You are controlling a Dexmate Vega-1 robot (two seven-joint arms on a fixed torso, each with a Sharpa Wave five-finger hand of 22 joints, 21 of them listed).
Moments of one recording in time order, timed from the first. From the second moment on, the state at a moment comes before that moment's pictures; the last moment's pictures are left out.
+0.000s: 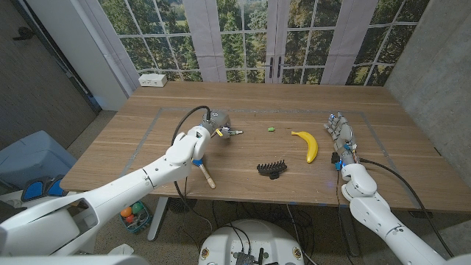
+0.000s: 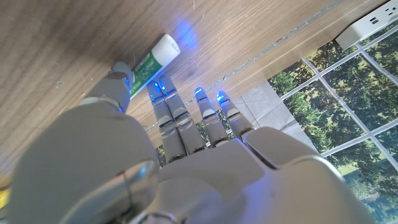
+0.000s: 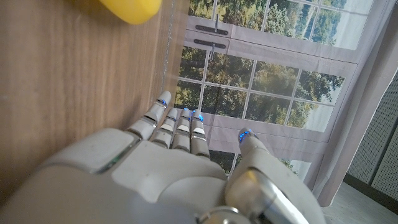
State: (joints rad) left arm 0.65 0.68 0.89 -1.74 0.97 0.48 -0.14; left_hand 0.83 -0.08 0.47 -0.17 0.17 0.79 -0.06 0.35 0.19 0.89 -0.22 0.24 0.19 0.47 -0.04 0.22 0.18 0.21 0.03 0.28 0.18; right arm -1.13 -0.47 -0.24 -1.41 0.66 0.47 -0.19; right_hand 0.28 0.16 0.38 0.02 0.19 0.29 0.04 0.19 0.18 0.24 0.02 0.20 0.20 0.09 -0.04 0.25 0.33 0.22 -0.04 0.45 0.17
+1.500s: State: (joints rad) left arm 0.63 0.64 0.92 -1.61 0.91 0.45 -0.07; left_hand 1.09 -0.05 0.40 -0.18 0.22 0.96 -0.03 0.36 0.20 1.11 -0.10 0.30 0.22 0.78 -0.08 0.31 0.22 0.38 -0.04 0.25 0.18; right arm -1.13 -0.48 -0.24 -1.41 0.61 0.46 -0.24; right_hand 0.28 0.16 0.39 0.01 0.19 0.31 0.04 0.19 0.18 0.25 0.02 0.20 0.20 0.09 -0.04 0.25 0.33 0.23 -0.04 0.44 0.17
